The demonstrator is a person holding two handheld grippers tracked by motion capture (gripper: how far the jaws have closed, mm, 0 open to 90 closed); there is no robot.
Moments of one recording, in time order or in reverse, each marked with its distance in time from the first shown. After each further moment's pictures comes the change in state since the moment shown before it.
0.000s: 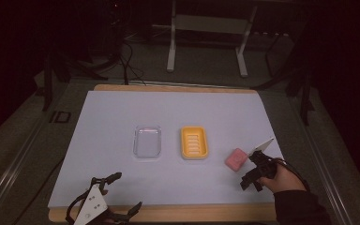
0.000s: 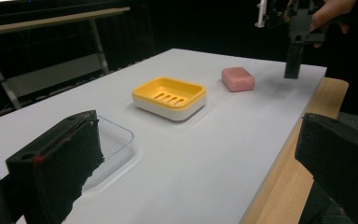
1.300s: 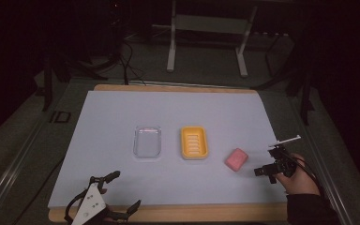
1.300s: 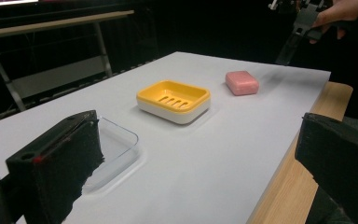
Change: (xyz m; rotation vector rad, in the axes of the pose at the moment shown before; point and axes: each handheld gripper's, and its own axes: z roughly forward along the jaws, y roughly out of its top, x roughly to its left) left arm 0.003 0.001 -0.001 -0.008 0.020 -0.003; right arm -0.049 -0.016 -0.018 -0.330 -0.063 0.031
